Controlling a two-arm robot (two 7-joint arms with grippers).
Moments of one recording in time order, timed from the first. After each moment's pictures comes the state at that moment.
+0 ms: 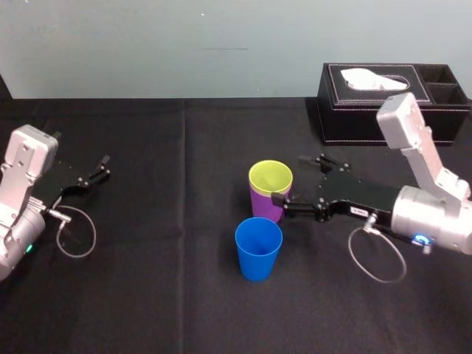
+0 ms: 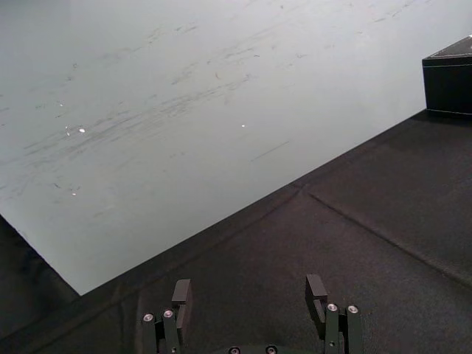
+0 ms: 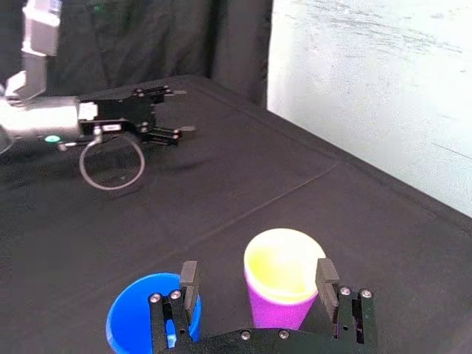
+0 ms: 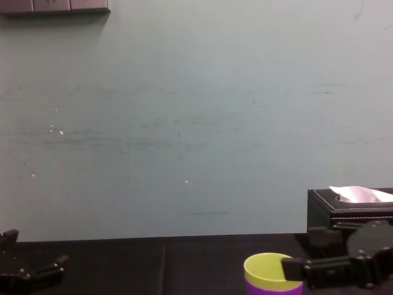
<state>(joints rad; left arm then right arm) -0.20 0.60 0.45 -1.41 -0.25 -0.12 0.03 0.25 0.66 -0.44 -1.65 0.48 0.18 0.58</state>
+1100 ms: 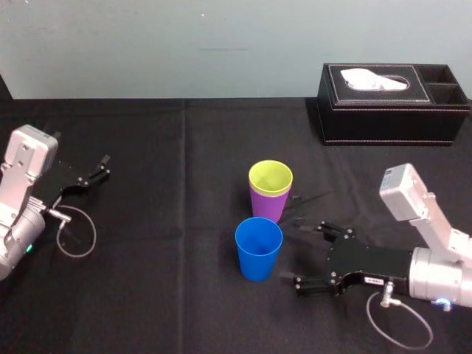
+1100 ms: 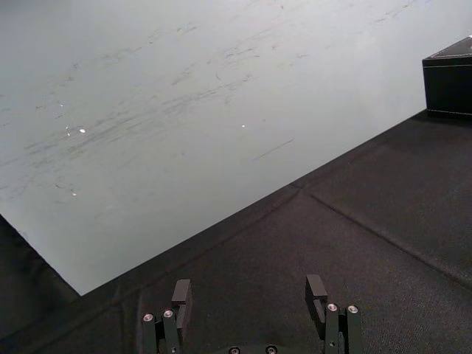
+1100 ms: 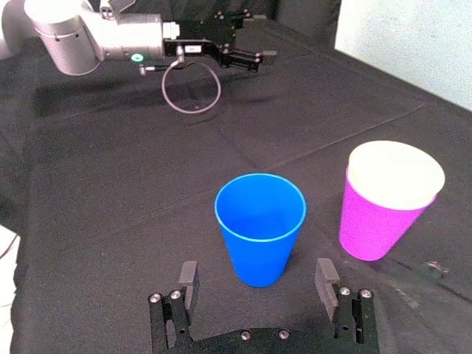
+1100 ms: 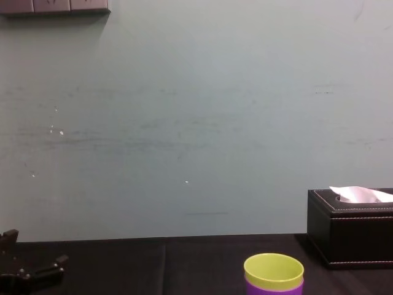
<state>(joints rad) -0.20 0.60 0.45 -1.41 -0.25 -0.12 0.03 0.12 0.79 -0.48 -1.72 0.49 0.13 0.66</state>
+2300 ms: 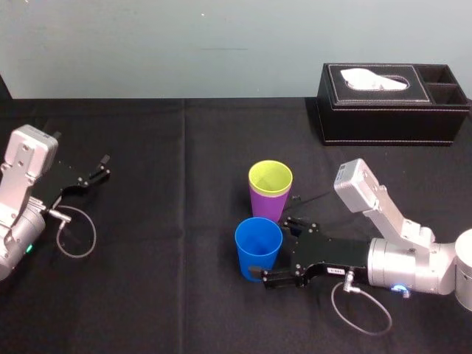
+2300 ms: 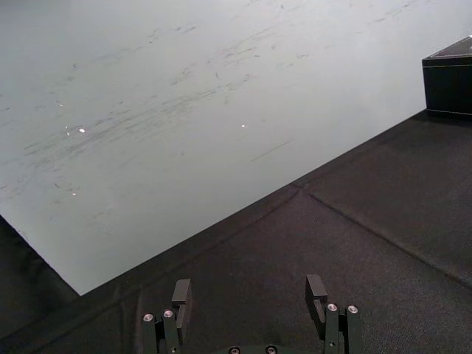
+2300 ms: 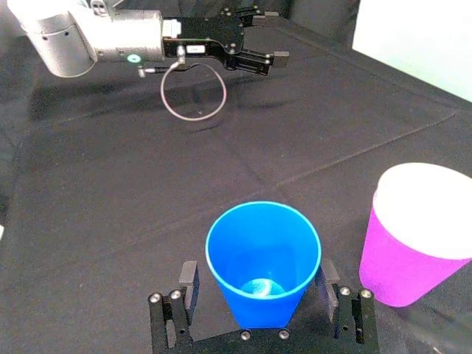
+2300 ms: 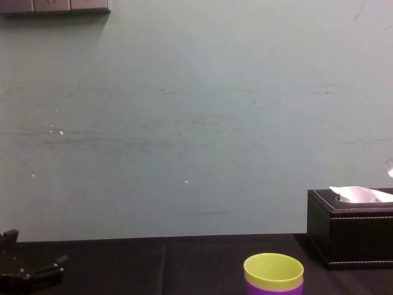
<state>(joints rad) -0.20 0.60 0.45 -1.41 -0.25 -0.12 0.03 0.26 0.66 -0.59 -1.58 0.44 0.13 0.68</state>
